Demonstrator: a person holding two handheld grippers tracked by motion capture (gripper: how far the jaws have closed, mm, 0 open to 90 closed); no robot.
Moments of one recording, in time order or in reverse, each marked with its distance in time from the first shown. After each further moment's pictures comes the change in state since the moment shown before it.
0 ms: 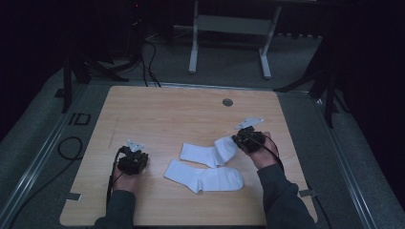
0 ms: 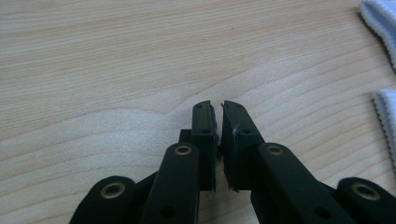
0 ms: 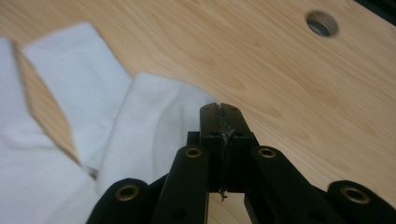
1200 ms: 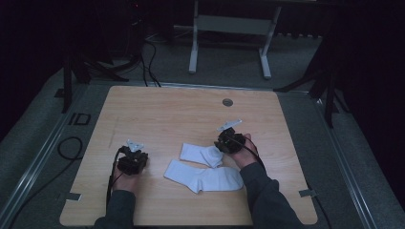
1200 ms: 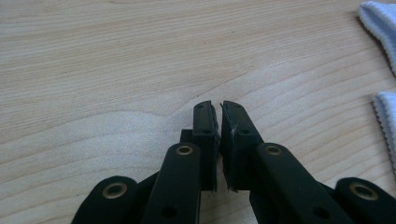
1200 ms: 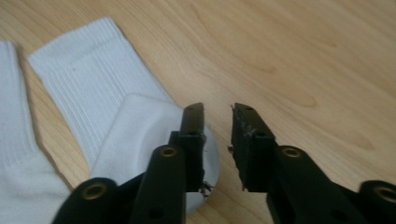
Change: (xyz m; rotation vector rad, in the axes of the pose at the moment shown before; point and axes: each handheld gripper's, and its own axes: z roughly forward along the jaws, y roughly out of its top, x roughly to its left) left arm 0.001 0.000 -0.001 -0.010 0.000 0.001; right arm 0.032 0.014 0.062 0.051 0.100 0.008
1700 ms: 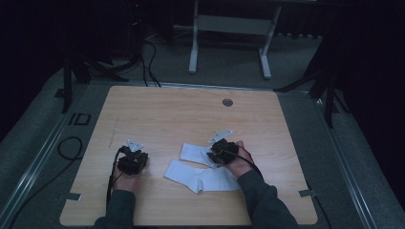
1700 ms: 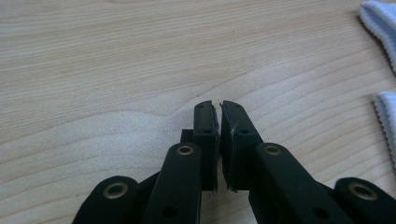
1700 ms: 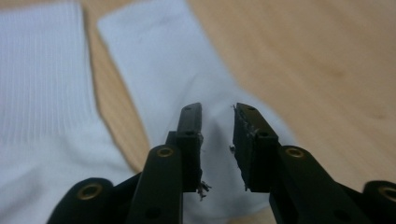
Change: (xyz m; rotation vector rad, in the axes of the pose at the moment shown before) left arm 0.000 0.000 0.000 0.002 0.001 0.001; right arm 0.034 -0.009 0.000 -0.005 0.057 -0.138
